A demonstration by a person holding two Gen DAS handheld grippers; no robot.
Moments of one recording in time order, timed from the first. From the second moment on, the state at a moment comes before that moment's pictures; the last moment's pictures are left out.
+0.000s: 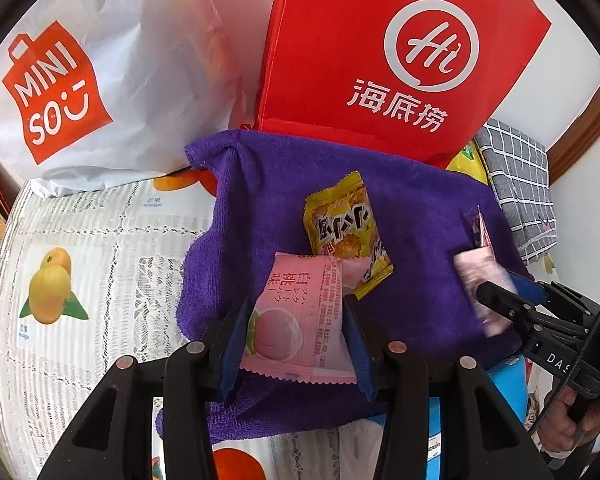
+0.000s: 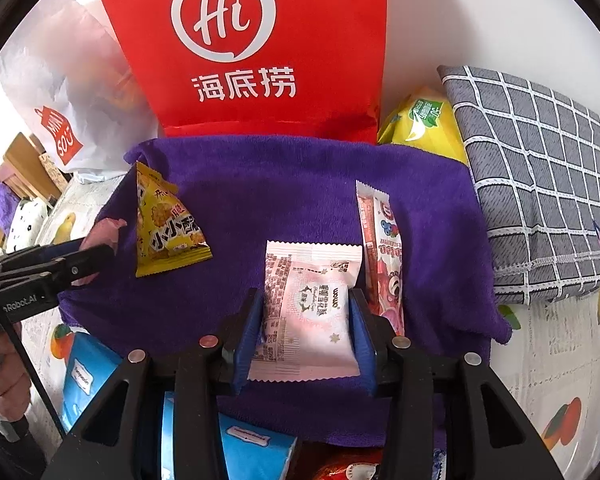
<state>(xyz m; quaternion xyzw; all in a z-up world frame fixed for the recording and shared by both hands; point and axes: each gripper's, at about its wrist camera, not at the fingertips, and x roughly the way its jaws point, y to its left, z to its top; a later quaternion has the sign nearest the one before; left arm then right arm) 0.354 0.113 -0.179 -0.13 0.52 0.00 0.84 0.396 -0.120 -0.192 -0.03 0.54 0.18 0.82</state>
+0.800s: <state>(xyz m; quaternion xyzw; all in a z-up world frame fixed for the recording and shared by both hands) 0.266 0.115 -0.111 -0.16 0.47 -0.04 0.87 0.294 -0.162 -0.091 0.02 0.45 0.17 0.88</state>
